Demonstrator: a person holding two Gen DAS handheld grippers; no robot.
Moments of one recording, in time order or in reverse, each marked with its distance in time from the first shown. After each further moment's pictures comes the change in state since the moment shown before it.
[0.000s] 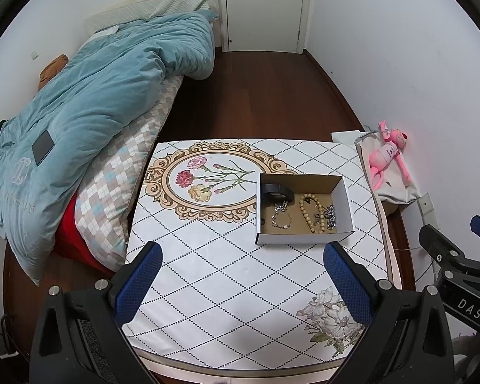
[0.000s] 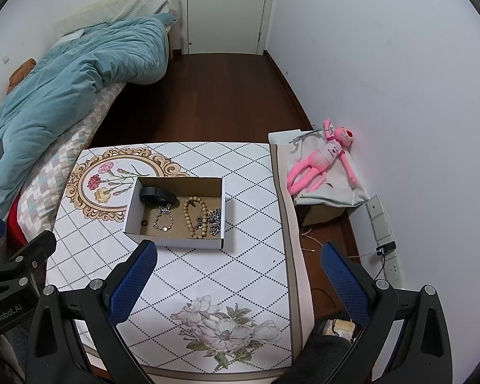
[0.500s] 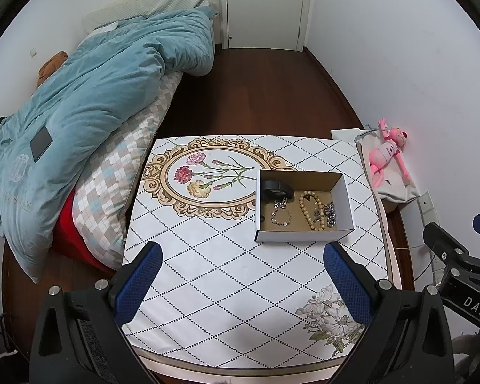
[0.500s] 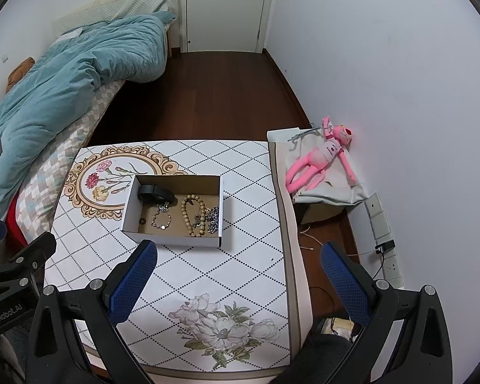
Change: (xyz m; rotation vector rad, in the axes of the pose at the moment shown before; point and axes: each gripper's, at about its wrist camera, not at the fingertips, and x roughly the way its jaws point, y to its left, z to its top) left arm 0.006 0.001 -0.003 -0.001 0.011 -0.007; right arm 0.002 -0.004 -0.001 -0.002 0.004 -0.003
